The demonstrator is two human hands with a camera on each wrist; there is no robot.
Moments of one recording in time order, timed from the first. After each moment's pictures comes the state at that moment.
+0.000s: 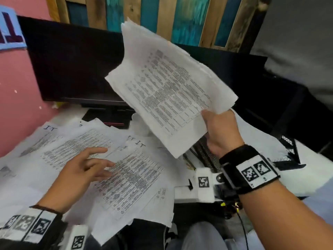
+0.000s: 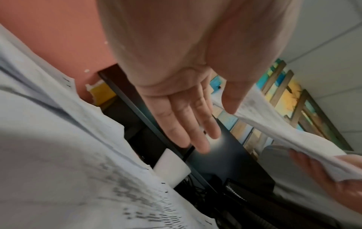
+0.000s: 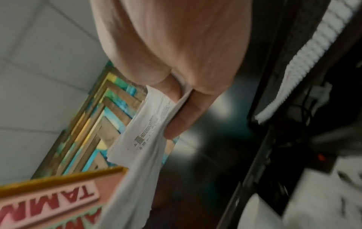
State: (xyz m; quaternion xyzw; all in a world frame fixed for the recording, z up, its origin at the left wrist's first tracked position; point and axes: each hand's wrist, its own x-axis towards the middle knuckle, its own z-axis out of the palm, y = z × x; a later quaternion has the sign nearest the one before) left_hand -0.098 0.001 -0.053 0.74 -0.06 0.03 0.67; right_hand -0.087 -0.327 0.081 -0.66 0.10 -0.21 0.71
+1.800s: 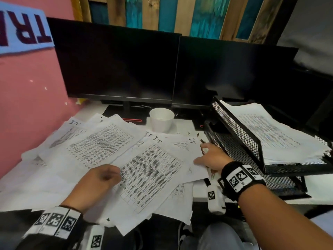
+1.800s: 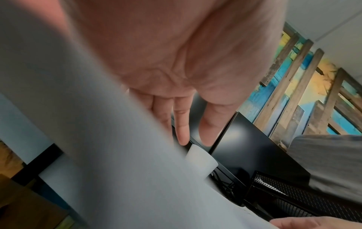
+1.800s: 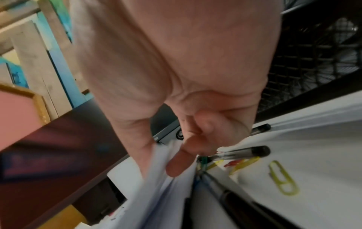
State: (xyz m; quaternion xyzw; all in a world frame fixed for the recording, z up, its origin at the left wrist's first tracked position) left_hand -0.099 0.028 -0.098 0.83 0.03 -0.04 0.55; right_hand -0.051 -0.342 -0.031 -0.90 0.16 0.12 0.39
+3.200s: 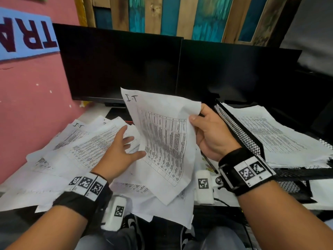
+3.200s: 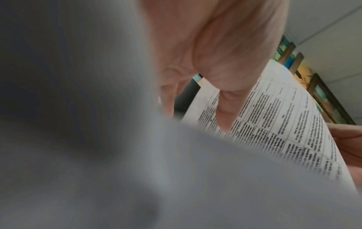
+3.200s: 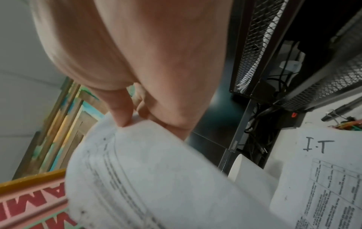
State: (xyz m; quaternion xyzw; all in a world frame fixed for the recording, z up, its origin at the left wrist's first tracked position) left_hand -0.062 -0.027 -0.035 0.82 0.00 0.01 0.57; right_hand -0.061 -0.288 0.049 -0.62 -0.08 -0.01 0.78
